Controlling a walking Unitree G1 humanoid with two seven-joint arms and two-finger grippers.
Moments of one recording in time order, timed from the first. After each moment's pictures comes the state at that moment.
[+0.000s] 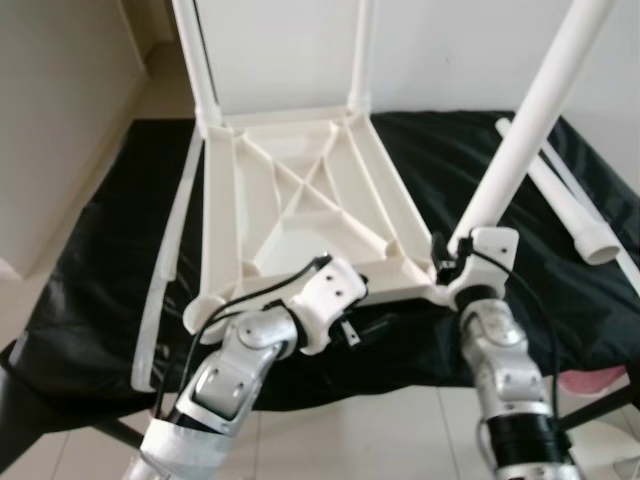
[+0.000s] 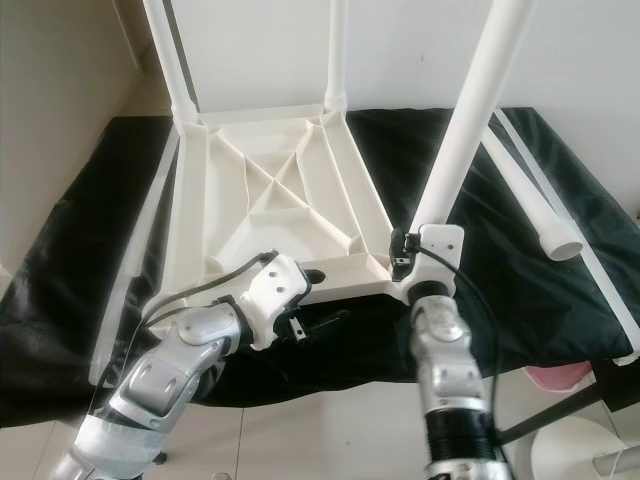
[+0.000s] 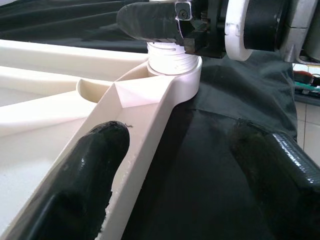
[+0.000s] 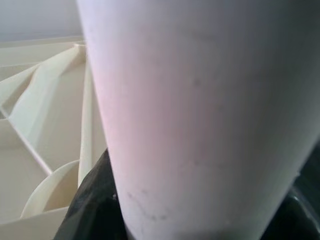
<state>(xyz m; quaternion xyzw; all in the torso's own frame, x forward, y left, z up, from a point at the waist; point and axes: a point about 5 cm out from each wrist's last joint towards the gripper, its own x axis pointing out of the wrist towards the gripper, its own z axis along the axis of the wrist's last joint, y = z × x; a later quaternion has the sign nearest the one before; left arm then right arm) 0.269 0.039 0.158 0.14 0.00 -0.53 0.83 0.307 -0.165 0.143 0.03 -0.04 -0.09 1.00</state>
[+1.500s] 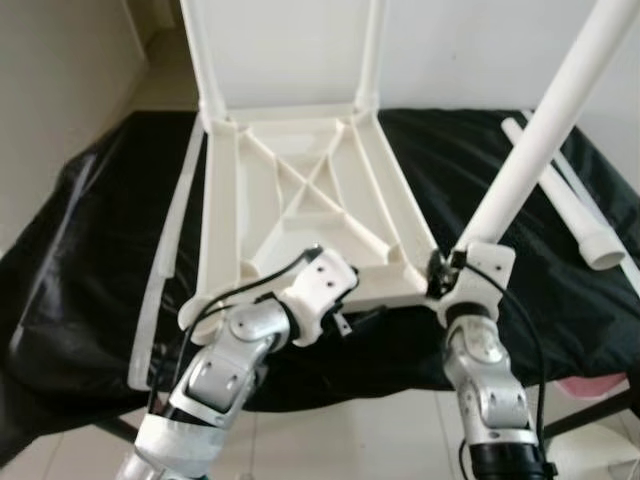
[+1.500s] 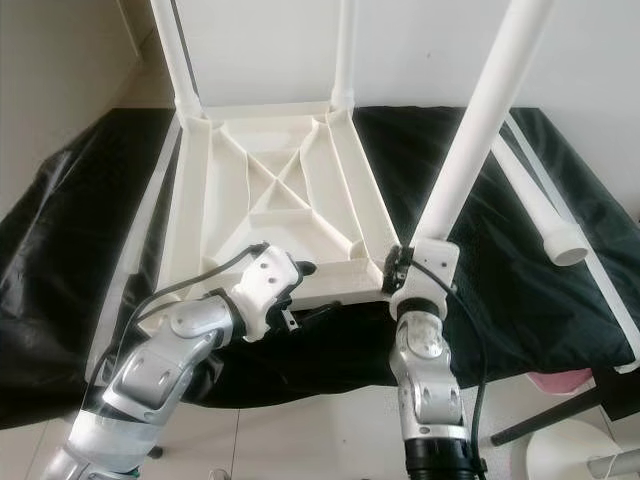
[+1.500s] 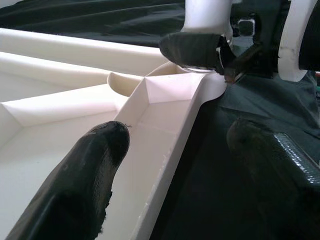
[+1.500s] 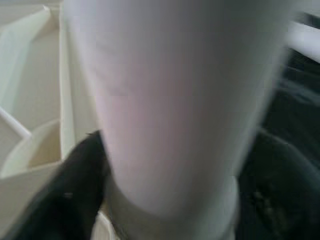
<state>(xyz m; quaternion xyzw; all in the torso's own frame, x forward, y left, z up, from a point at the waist) 0.275 0.049 0.162 0.15 0.01 -0.51 0.84 0.286 -0.156 0.137 0.03 -0.01 -0.12 0.99</state>
